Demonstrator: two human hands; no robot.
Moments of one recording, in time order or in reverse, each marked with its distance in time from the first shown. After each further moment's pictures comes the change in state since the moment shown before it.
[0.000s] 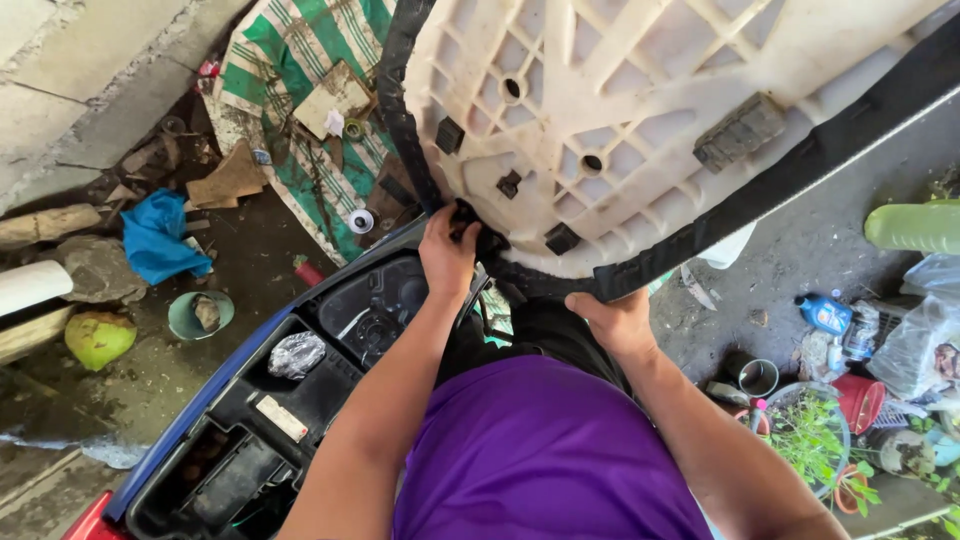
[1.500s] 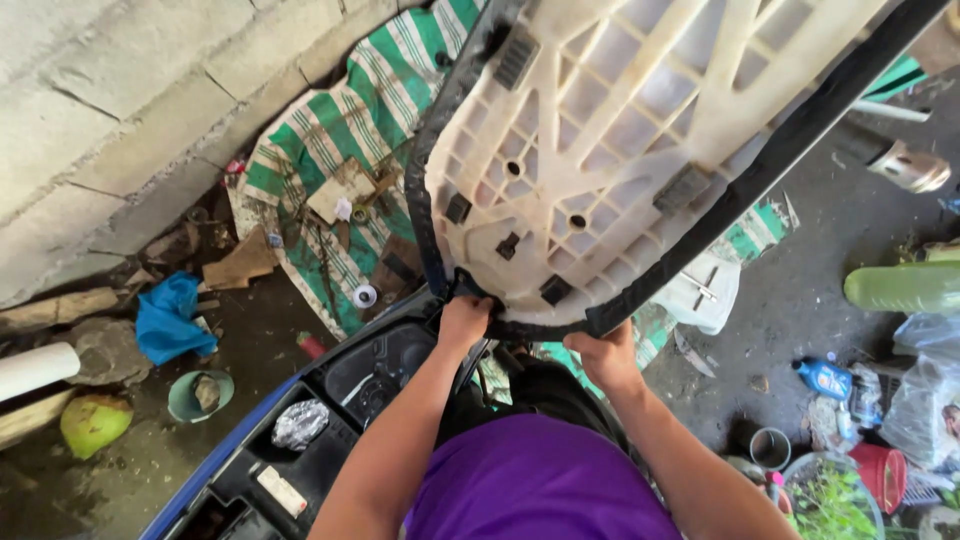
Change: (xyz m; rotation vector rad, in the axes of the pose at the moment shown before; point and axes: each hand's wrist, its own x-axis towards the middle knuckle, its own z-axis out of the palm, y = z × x) left_hand 0.023 -0.017 0.013 -0.014 -0.645 -0.348; right_hand 0.035 -0.004 0.026 0.344 0.133 -0.006
